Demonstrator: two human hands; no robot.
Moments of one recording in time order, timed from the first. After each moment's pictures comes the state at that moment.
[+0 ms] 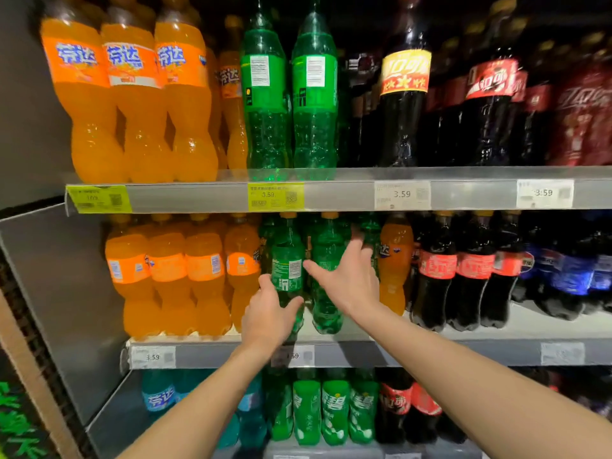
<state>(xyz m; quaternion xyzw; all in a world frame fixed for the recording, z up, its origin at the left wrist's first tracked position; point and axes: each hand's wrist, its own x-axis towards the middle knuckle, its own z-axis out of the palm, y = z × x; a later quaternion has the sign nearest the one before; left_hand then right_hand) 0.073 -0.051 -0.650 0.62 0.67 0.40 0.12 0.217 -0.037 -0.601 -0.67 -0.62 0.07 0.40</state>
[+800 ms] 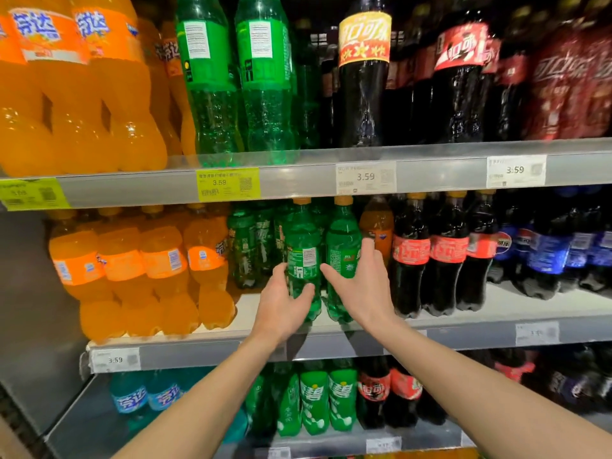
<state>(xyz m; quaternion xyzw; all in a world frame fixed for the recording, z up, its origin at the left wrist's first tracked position) 0.137 -0.034 -0.660 0.64 0.57 0.45 0.23 0.288 -0.037 -0.642 -0.62 -0.61 0.08 0.49</state>
